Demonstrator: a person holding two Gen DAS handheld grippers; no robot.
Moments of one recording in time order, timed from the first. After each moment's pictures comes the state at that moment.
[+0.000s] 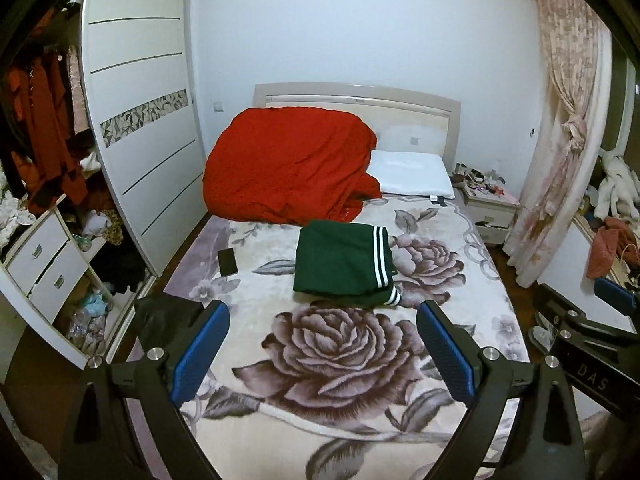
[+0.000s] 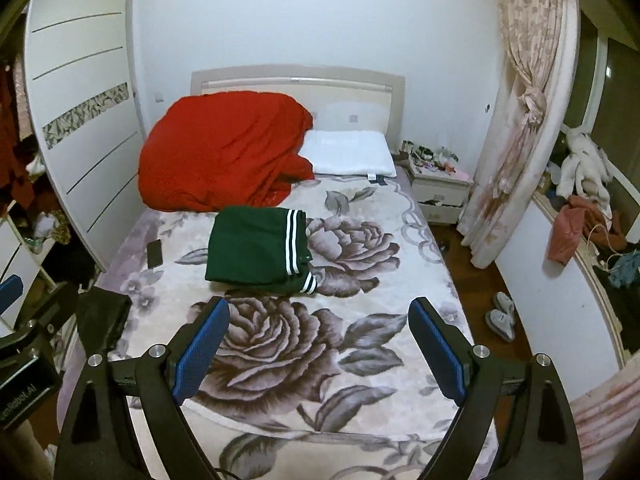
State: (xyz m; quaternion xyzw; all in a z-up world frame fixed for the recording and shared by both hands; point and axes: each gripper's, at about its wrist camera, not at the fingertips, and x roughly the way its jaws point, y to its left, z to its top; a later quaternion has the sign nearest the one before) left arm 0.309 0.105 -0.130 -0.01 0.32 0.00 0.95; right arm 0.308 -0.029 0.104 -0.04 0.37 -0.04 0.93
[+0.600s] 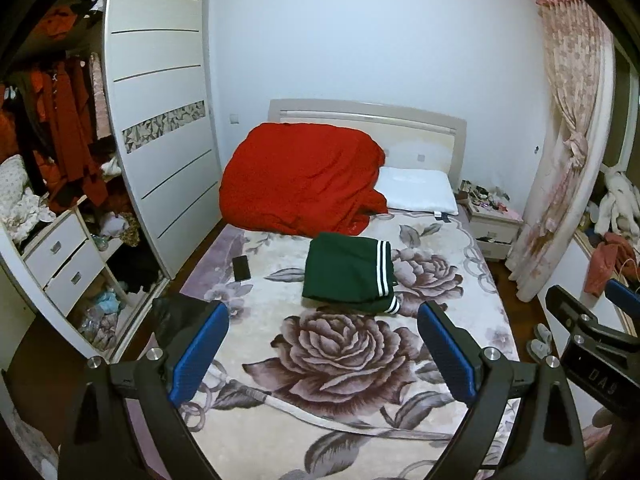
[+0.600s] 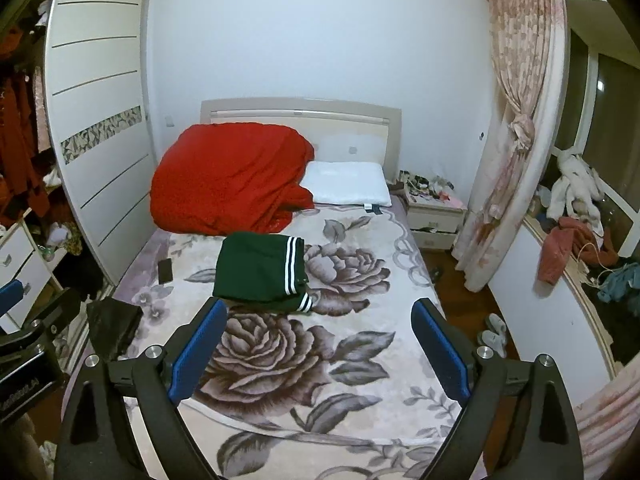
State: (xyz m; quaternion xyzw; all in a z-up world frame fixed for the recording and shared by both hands) left arm 0.259 0.105 -0.093 -0.02 0.30 0.03 0.95; right arm 0.224 -0.038 0.181 -0.04 0.33 -0.03 0.94
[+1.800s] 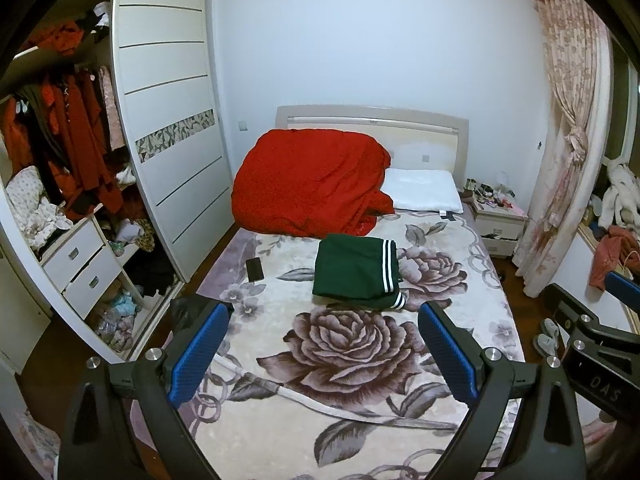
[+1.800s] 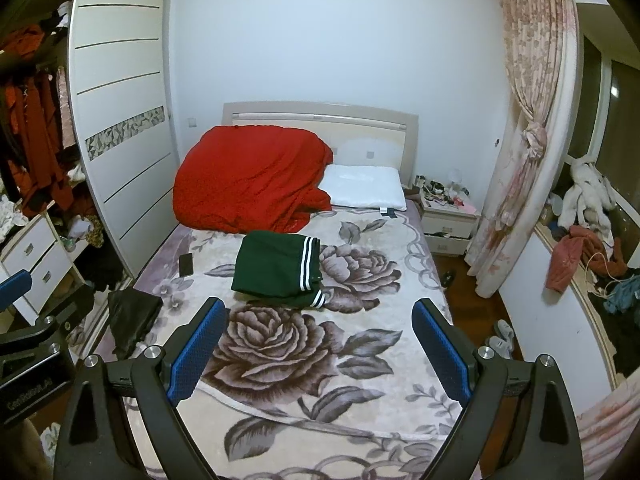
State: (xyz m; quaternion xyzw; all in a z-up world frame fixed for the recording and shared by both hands) left arm 0.217 0.095 -0.065 -0.01 0.30 0.04 0.95; right arm 0.185 -0.044 0.219 -0.04 0.33 0.01 0.94
